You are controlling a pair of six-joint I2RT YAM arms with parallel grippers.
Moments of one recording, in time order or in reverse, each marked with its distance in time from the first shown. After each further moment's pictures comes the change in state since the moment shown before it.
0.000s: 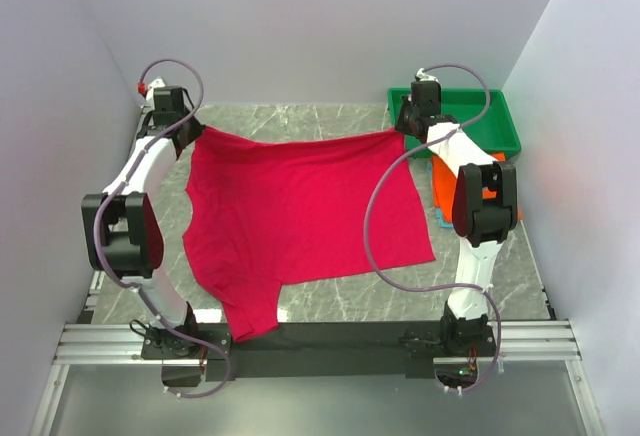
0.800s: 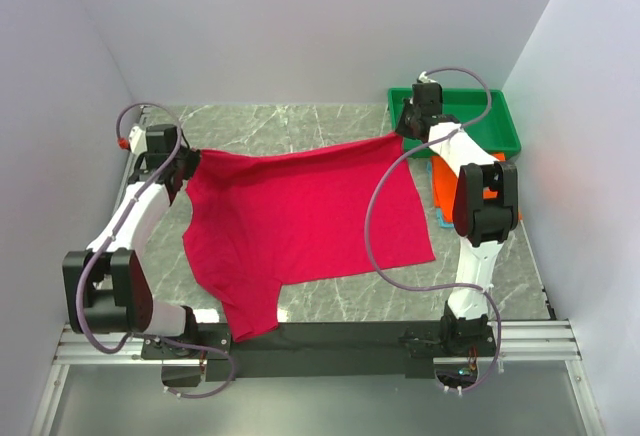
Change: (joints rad) left arm 0.000 -0.359 -0.409 0.042 -0.005 -0.466; right arm -0.010 0.000 0.000 -0.055 -0.034 0.047
